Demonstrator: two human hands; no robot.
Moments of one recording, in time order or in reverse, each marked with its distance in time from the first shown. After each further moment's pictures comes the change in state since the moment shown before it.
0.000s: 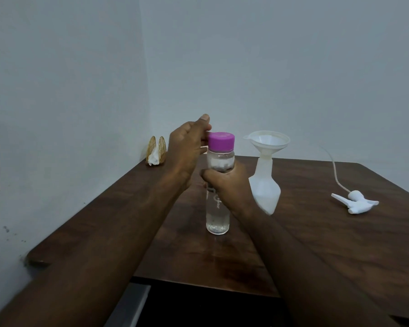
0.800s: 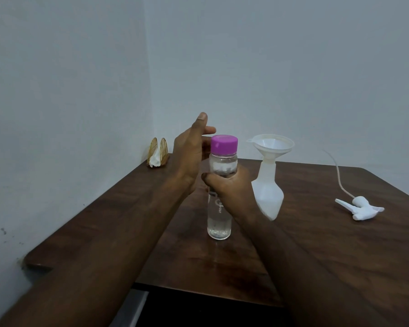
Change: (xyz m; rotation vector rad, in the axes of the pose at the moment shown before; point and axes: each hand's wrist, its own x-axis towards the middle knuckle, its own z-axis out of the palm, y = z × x) left_hand 0.004 -0.006 0.002 -0.020 -0.012 -0.065; right_hand -0.001 -0.001 -0.001 0.014 -0.018 -0.009
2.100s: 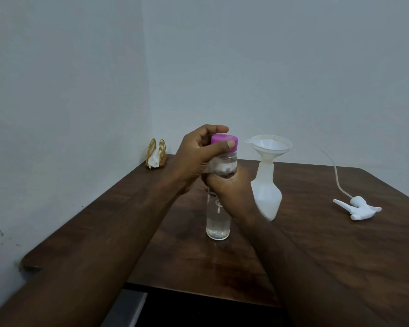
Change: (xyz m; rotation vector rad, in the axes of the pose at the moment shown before) left_hand -0.002 0.000 -0.003 -0.007 -0.310 0.080; right_hand 0.002 0.008 0.001 0.058 0.020 -0.011
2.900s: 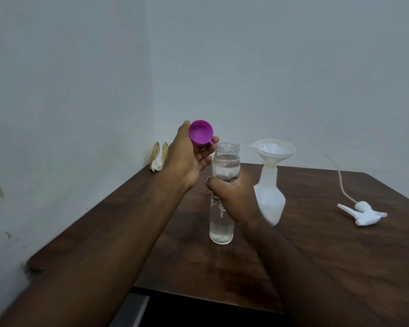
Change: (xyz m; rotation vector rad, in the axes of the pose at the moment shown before) left_hand 0.016 0.007 -0.007 -0.465 0.351 -0.332; right_hand -0.001 -0.003 -0.001 -0.038 -0.008 -0.043
